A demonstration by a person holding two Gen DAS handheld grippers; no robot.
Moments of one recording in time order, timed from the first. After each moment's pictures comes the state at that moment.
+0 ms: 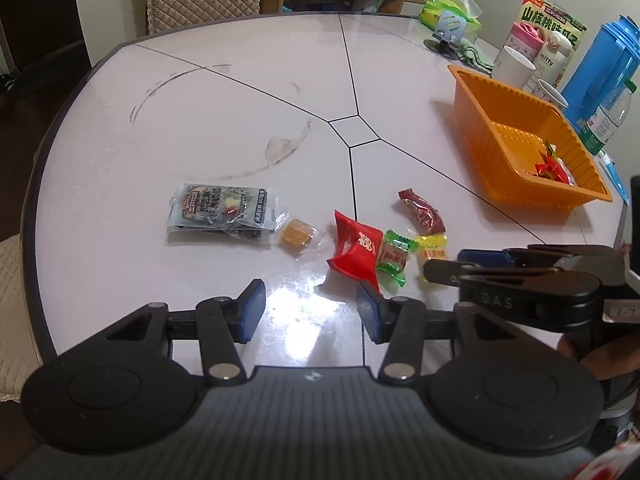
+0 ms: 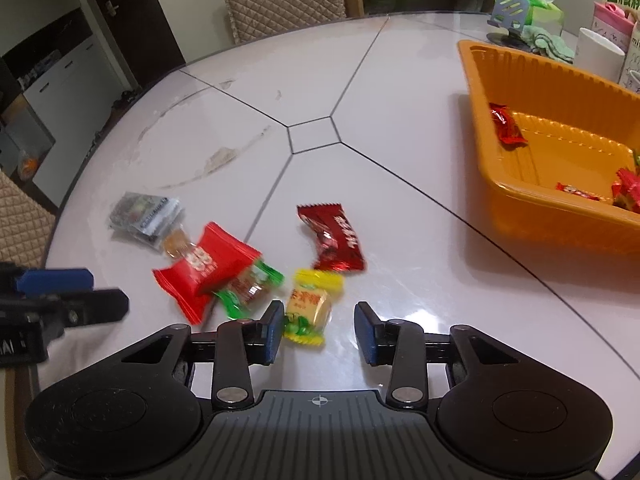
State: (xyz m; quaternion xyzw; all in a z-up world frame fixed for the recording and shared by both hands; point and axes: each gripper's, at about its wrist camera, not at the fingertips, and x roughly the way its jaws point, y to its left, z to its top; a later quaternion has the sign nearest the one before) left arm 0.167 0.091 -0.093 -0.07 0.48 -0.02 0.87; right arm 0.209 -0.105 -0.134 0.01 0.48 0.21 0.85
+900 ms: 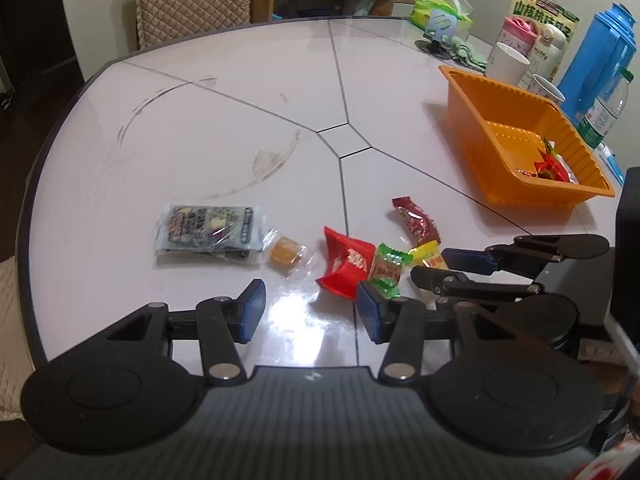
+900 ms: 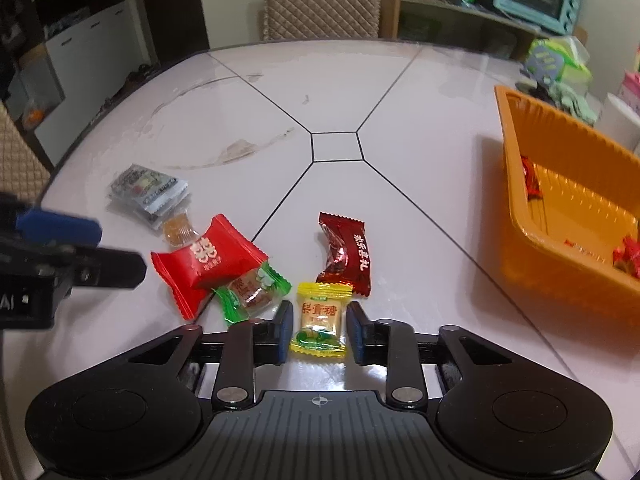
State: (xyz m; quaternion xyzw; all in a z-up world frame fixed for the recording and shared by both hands) left arm 0.180 0.079 -0.093 -0.05 0.47 -0.03 0.88; right arm 0.205 -0.077 -0.140 -0.09 0.44 0.24 0.86
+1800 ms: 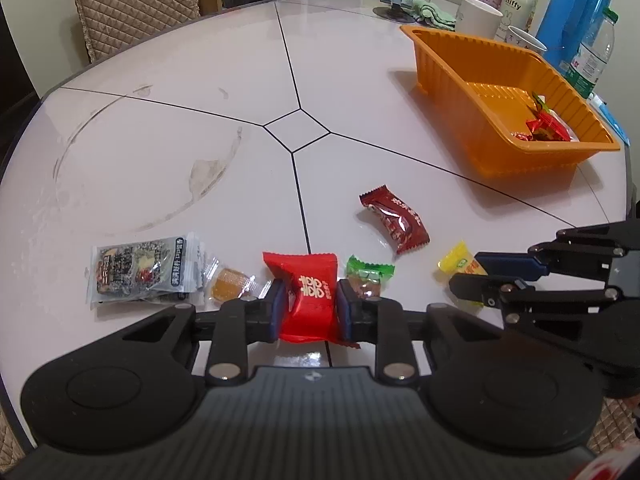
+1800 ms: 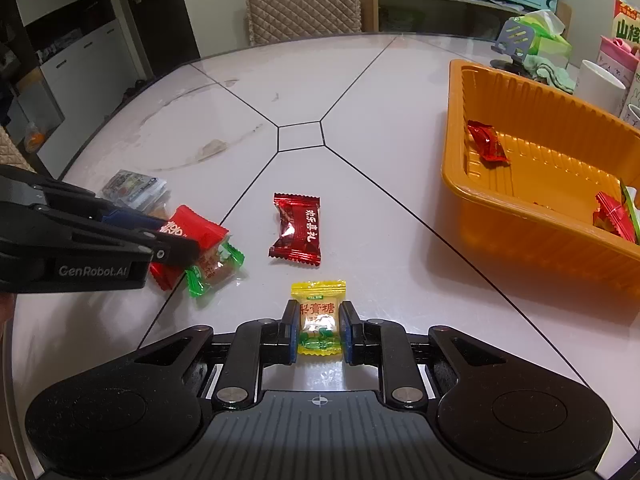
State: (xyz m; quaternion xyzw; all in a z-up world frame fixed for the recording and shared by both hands) left arm 0.220 0.045 -0.127 0.01 0.48 -0.07 0.87; right arm 0.202 -0.125 -0.138 -0.04 0.45 0.24 0.86
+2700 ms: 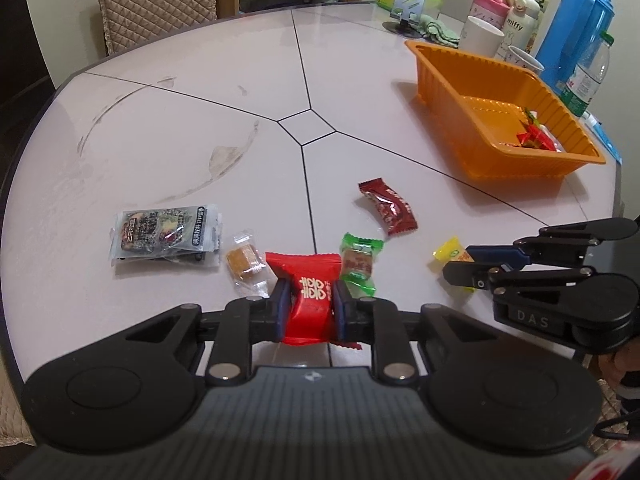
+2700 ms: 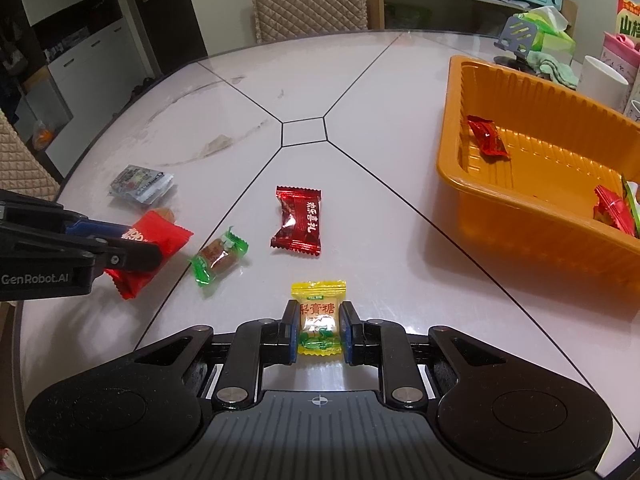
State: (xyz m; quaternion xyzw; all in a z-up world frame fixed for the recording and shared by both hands) left arm 0.185 0.054 -0.109 -0.02 0.47 -0.06 0.88; right arm 0.197 -0.133 -0.135 -0.03 0.45 0.25 0.86
